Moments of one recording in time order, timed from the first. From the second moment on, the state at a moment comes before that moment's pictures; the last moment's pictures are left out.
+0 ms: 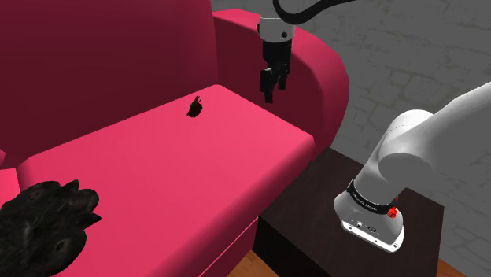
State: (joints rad) arm 0.04 -0.50 0.12 -2.35 0.04 1.74 -0.04
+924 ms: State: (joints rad) arm 0.05 -0.01 0.22 -2.02 -0.11 1.99 0.09
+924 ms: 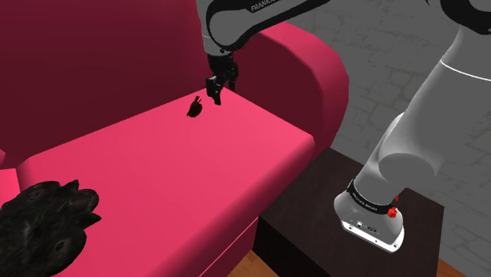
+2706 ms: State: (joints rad) arm 0.11 0.38 0.22 -1.69 -0.30 2.10 0.21
